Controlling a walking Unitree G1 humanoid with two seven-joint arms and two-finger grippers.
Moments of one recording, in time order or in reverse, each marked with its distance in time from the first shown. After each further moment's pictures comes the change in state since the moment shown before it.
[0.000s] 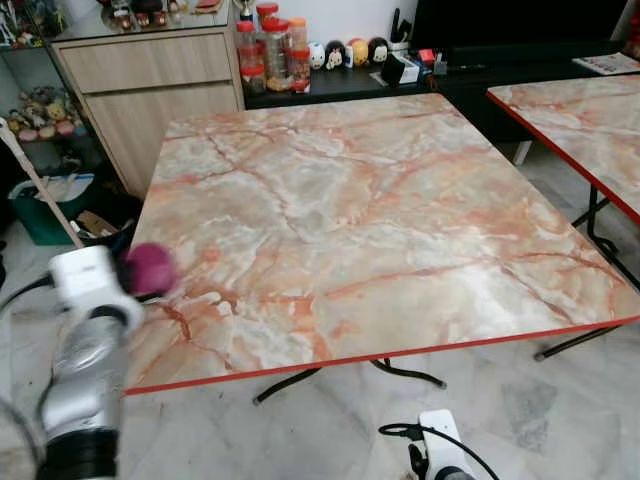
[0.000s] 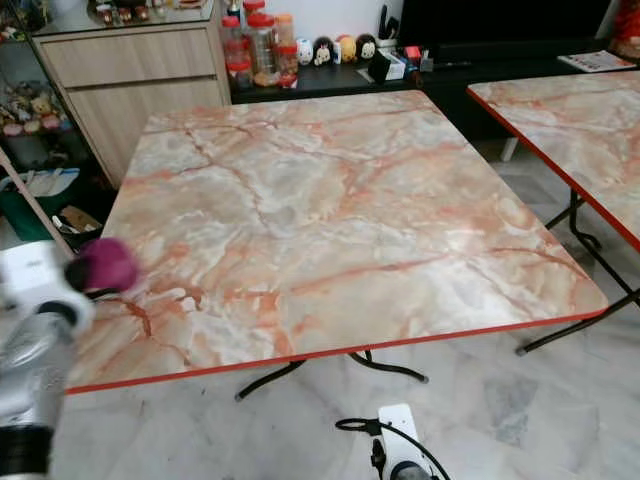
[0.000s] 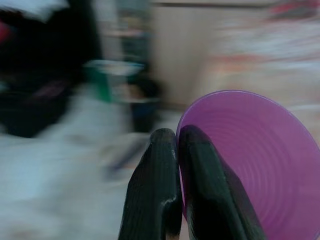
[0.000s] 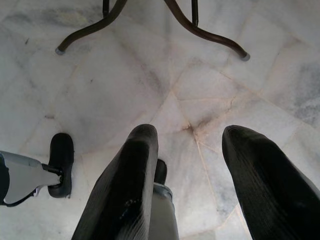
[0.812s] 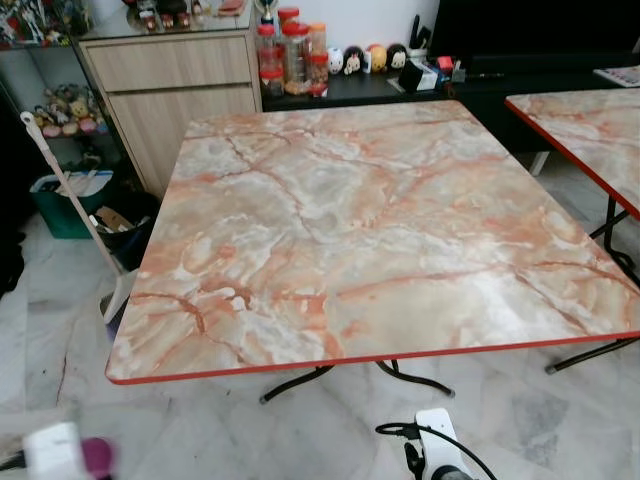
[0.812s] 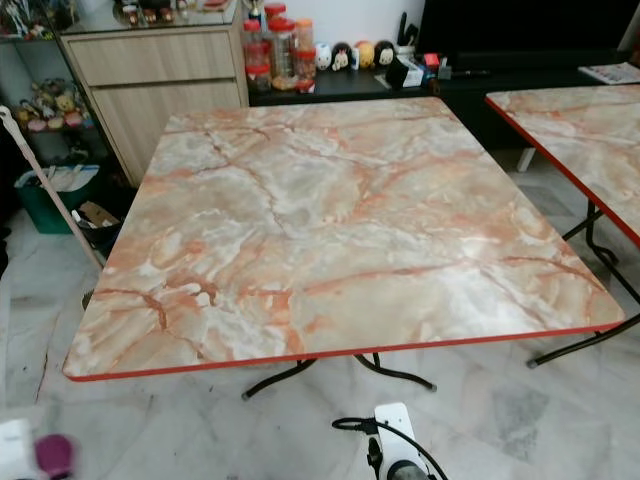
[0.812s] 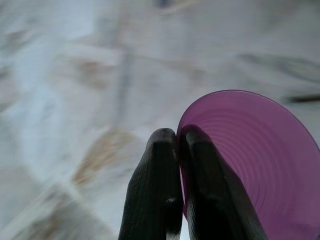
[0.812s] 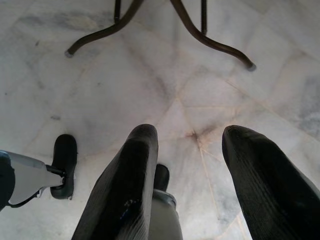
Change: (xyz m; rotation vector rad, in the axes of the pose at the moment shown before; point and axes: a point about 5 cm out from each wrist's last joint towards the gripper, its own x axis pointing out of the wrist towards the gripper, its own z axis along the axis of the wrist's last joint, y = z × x) left arm -0.092 0.023 -0.180 0.157 0.620 -0.005; right arm 0.000 0.001 0.001 0.004 -0.006 0.006
